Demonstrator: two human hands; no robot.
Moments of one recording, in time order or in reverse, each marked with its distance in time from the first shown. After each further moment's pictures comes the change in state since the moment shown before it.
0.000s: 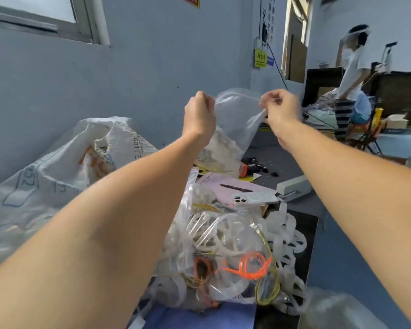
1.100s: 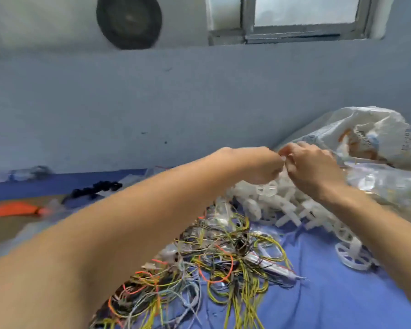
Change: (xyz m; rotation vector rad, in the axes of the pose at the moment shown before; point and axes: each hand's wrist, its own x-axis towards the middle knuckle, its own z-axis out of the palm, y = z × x) left_hand -0.295 0.000 -0.510 1.102 -0.774 -0.072; right_hand -0.466 -0.243 0.135 -0.315 -0.738 -0.843
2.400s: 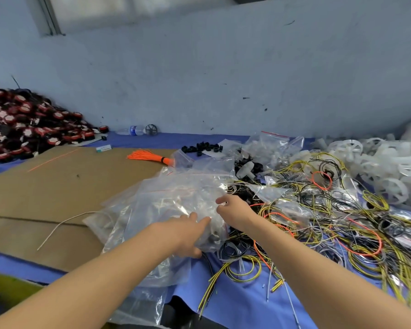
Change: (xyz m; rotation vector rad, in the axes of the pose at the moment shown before) left_hand -0.432 -0.082 0.188 -0.225 -0.579 -0.680; right_hand -0.136 -0.396 0.163 0.743 -0.939 0.023
